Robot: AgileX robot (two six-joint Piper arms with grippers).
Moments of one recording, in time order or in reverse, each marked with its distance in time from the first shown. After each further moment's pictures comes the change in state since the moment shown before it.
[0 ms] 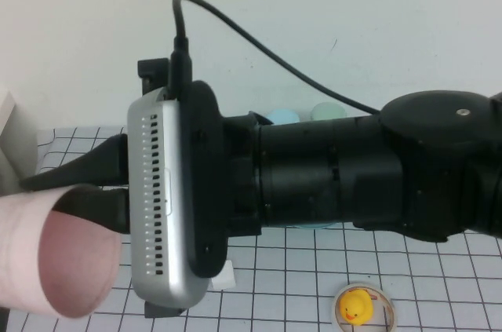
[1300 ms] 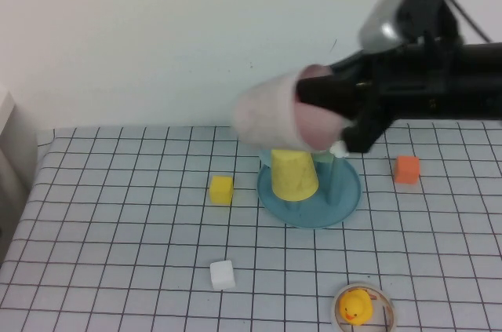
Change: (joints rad) right arm -0.563 -0.066 0.127 -0.367 0.039 0.819; left arm 0.000 0.000 -0.007 0.255 -0.057 0.016
